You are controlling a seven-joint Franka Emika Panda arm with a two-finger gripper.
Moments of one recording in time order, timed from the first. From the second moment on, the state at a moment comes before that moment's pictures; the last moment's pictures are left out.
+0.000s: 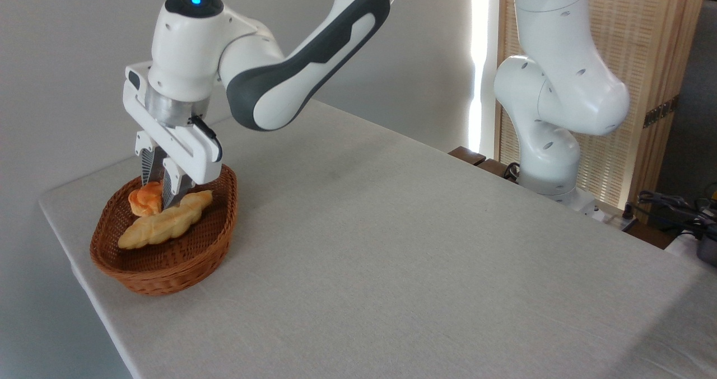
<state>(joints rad) -0.03 0.26 -0.42 -1.82 -0.31 2.49 0.37</state>
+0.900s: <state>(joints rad) -0.02 0.25 -0.42 -1.78 -0.28 2.47 0.37</state>
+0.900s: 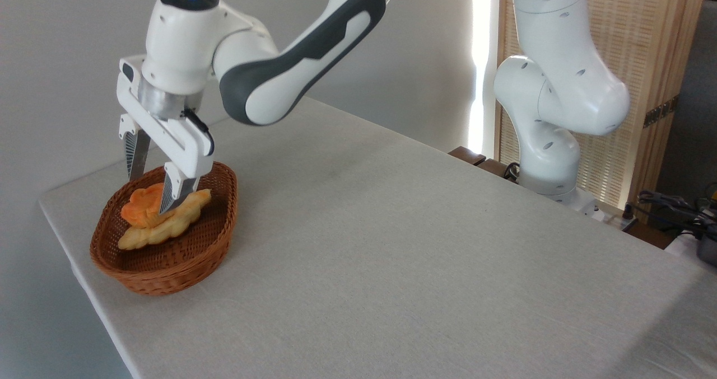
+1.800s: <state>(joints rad) -0.14 -0.02 0.04 -1.63 -0.08 1.66 0.64</state>
